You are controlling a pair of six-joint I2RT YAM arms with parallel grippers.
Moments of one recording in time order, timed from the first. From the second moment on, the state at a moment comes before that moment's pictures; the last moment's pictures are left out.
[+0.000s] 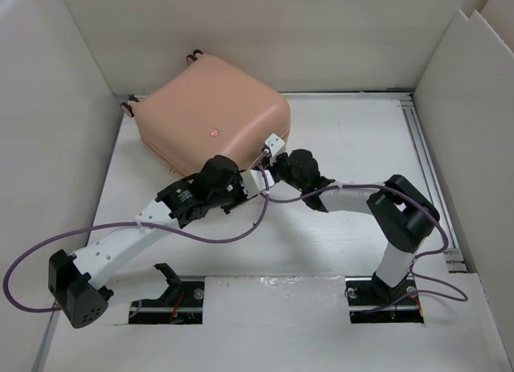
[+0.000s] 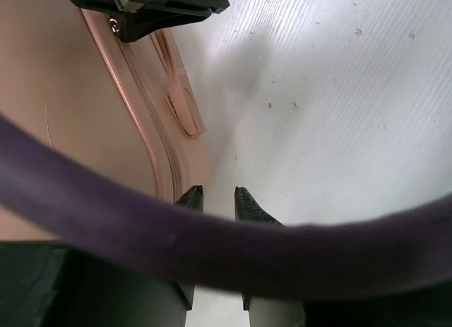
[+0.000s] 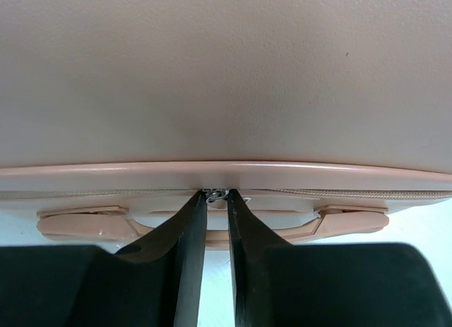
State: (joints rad) left arm -0.81 1.10 0.99 -0.64 0.00 0.44; right arm 0.72 1.77 0.90 0.66 -0.07 -0.17
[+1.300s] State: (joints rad) left arm -0.86 1.21 1.04 -0.68 -0.03 0.50; right arm 0.55 1.78 0.96 0.57 -0.06 -0.08
